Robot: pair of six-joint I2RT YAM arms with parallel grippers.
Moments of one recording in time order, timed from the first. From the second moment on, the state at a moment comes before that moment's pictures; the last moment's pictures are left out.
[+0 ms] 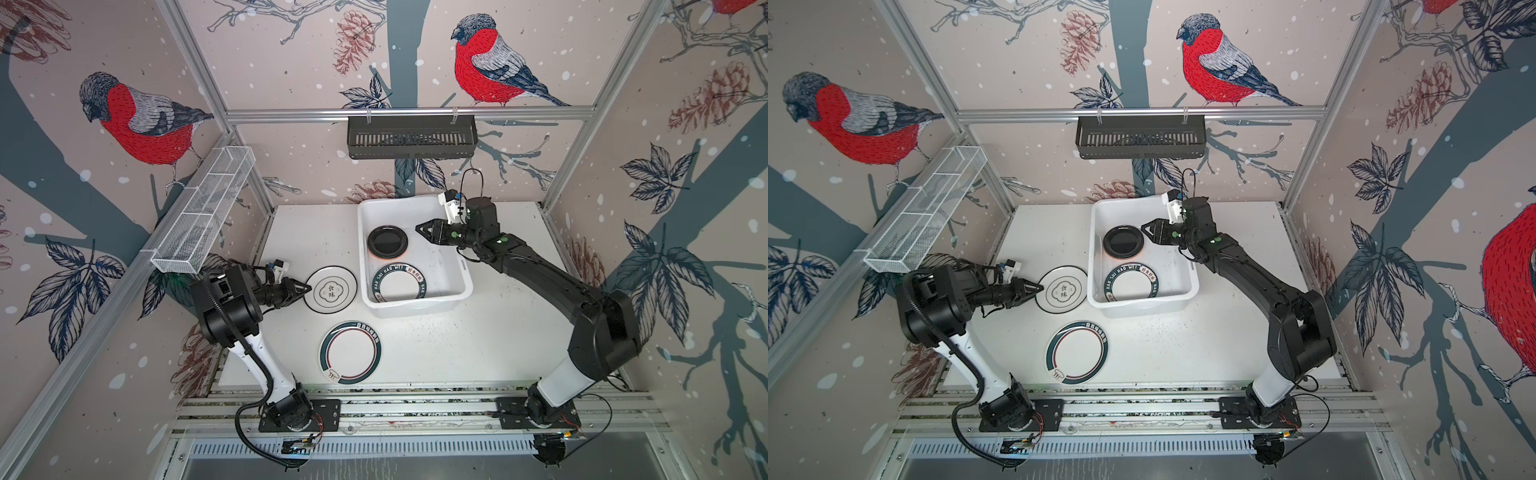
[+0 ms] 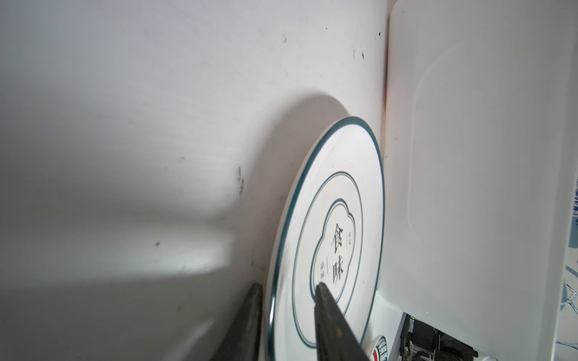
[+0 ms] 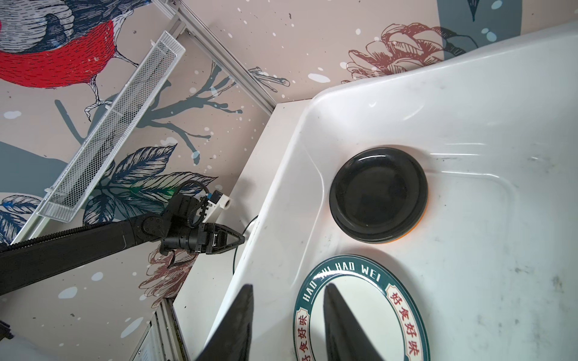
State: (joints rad) left arm 0.54 1.99 1.07 -0.63 0.99 0.26; right arm 0.48 1.63 1.31 -0.09 -0.51 0.52
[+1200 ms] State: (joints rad) left arm 0.55 2.02 1.05 -0.65 1.05 0.27; right arm 0.49 1.64 1.30 -0.05 -0.51 0.55
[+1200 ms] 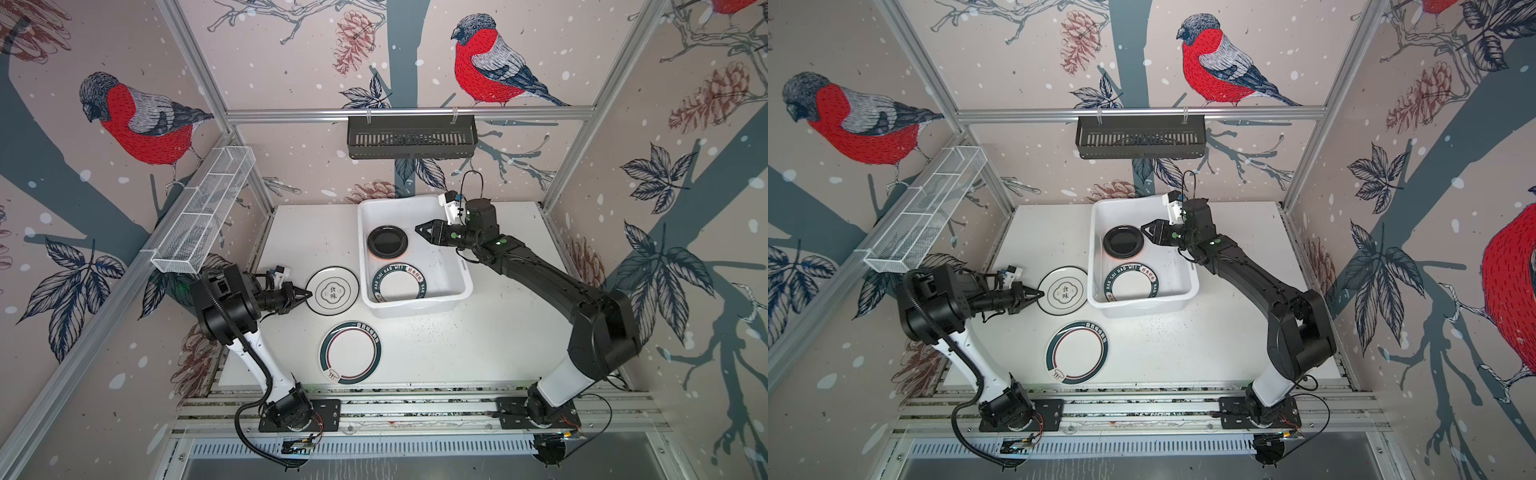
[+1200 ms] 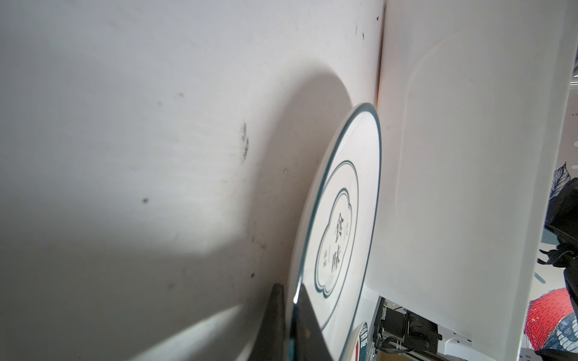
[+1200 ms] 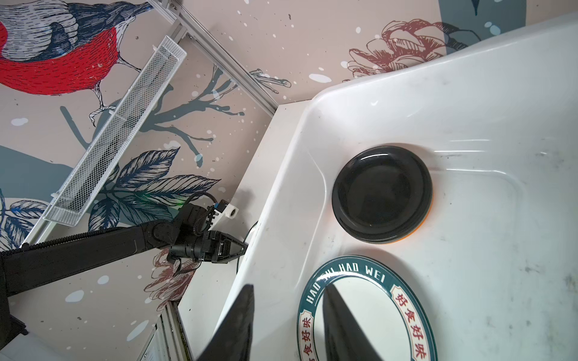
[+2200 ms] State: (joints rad) left arm 0.56 1.94 1.21 -0.68 1.24 0.16; right arm 0.53 1.77 1.49 -0.20 -0.56 0.47
